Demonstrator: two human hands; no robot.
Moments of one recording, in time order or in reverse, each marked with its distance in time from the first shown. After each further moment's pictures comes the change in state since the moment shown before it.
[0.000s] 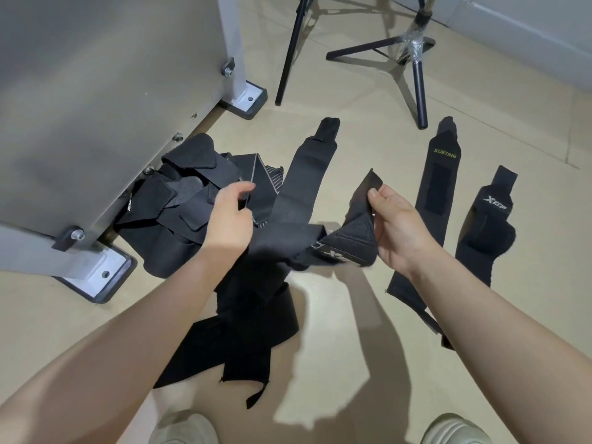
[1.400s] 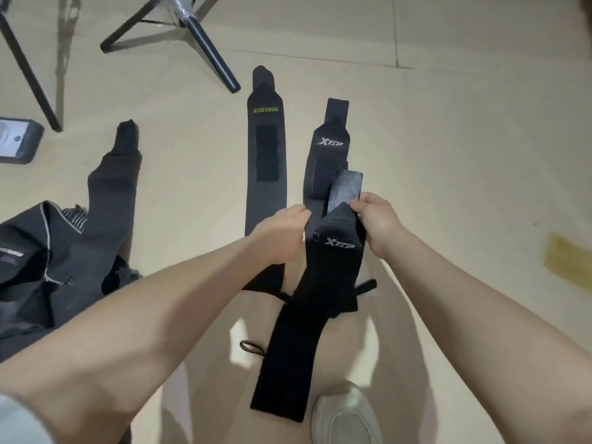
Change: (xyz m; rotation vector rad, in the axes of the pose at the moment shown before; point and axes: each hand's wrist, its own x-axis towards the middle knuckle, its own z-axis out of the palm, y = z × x) left_hand -0.054 0.125 0.344 0.970 -0.875 0.563; right_hand -0.034 -0.020 -0.315 -0.126 0.653 0.206
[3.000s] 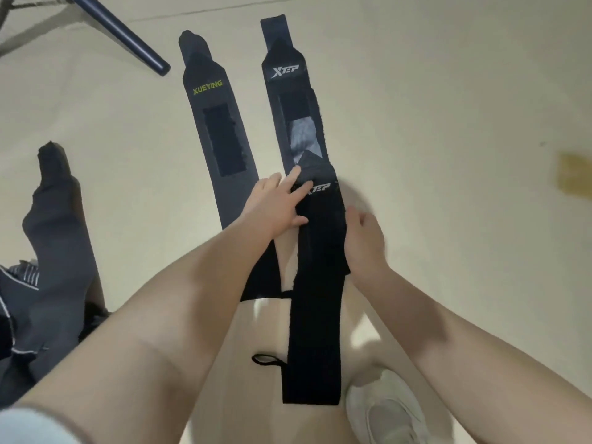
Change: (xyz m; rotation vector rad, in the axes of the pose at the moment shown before) left_hand 0.083 -0.023 0.026 0.558 -0.030 0.228; right_hand -0.013 0.073 0.022 -0.040 0.340 0.080
